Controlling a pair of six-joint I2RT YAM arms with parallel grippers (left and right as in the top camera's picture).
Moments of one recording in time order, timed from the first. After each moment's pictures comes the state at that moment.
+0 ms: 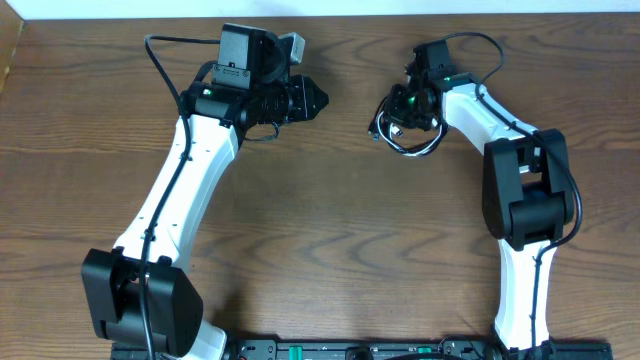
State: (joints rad) left arm -0.24 1.69 1.49 -0.67 0.54 -0.35; right arm 0.23 2.28 1.67 -0.53 -0.38 0.54
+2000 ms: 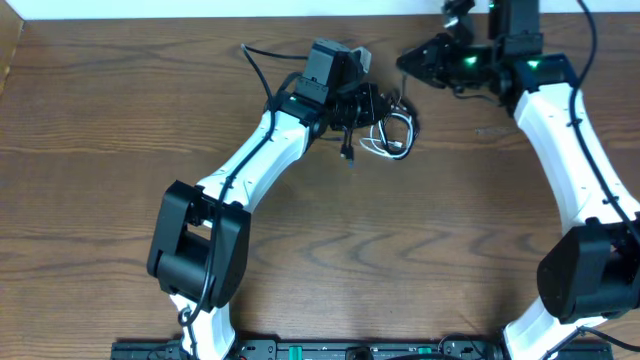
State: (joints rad) left arm -0.45 1.96 1.49 -0.31 0.55 -0.64; right arm 0.11 1.83 1.64 -0.57 -0.79 0.56
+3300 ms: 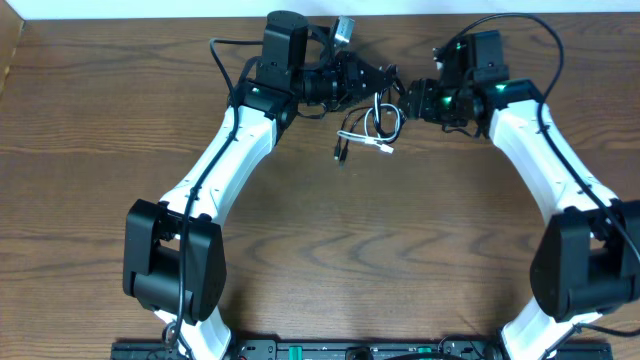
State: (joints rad) left arm -0.34 1.86 1.49 -0.13 0.96 -0.90; right arm 0.19 1.85 1.45 -0.59 -0.35 0.39
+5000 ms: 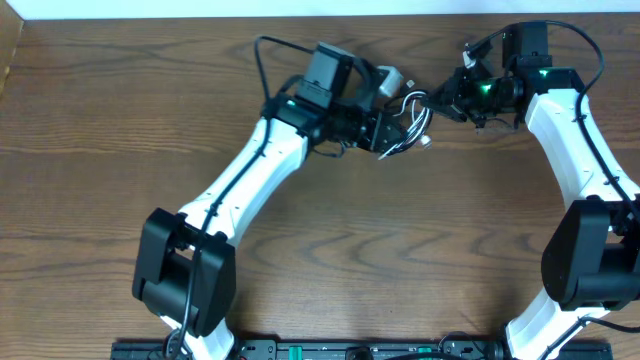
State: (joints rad) left arm -0.51 1.84 1.49 -0.52 0.75 -0.21; right arm 0.03 1.87 1.53 -0.73 -0.75 0.52
